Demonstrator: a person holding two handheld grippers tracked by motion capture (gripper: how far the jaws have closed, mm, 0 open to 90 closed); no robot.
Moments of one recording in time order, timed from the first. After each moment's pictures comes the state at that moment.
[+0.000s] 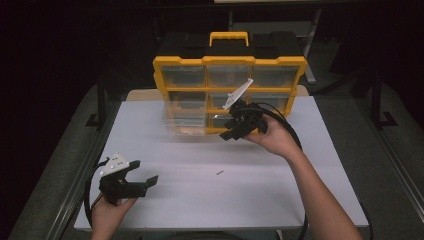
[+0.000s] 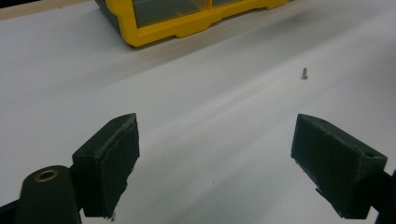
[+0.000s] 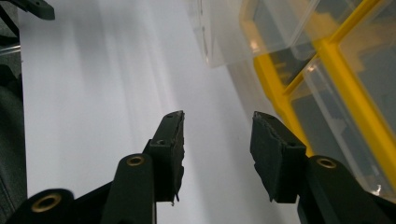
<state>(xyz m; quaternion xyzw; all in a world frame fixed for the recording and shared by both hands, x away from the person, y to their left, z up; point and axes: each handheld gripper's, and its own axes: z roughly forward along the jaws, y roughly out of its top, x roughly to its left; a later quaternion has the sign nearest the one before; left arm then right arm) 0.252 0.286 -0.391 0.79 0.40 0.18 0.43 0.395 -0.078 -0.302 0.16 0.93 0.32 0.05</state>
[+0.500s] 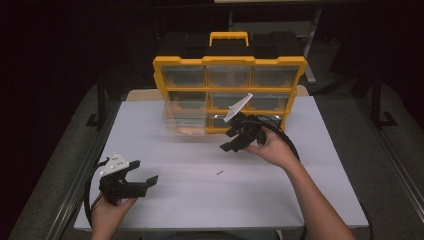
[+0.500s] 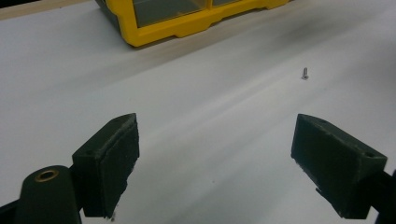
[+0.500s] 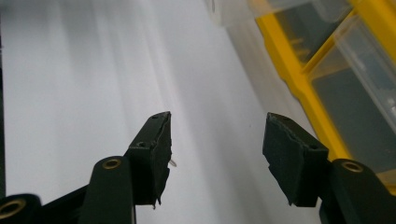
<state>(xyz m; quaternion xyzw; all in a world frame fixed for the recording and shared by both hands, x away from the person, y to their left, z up) 0.252 0.287 -0.391 0.79 0.40 0.18 0.43 0.388 -0.079 -0.340 0.18 0.93 0.32 0.05</state>
